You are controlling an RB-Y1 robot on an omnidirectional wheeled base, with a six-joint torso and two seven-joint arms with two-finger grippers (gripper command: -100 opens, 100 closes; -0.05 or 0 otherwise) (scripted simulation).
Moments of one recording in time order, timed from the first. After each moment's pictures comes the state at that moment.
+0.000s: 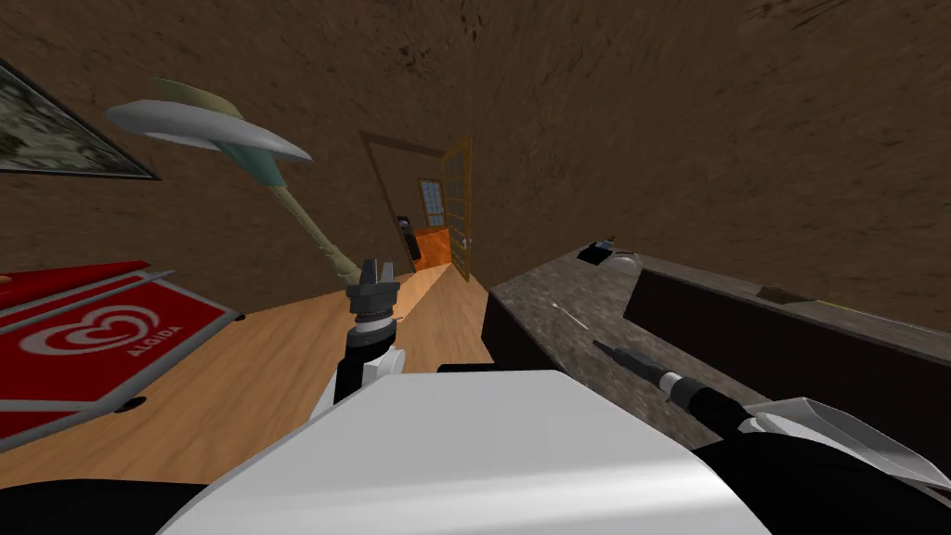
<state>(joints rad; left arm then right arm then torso) 0.51 0.05 -0.06 -2.31 -0.01 -0.62 0.05 0.69 -0.87 -0.45 -1.30 0.80 -0.76 -0.18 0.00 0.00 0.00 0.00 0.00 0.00</state>
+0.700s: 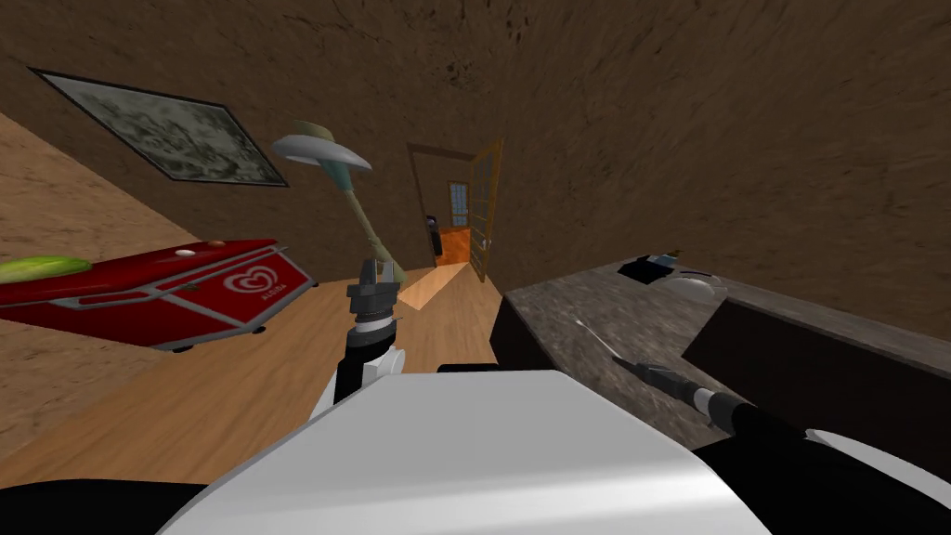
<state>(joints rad) 0.51 0.05 -0.06 -2.31 -0.01 -0.62 0.05 0.71 -0.97 -0.45 -1.13 0.89 -0.83 -0.21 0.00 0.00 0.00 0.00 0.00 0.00</state>
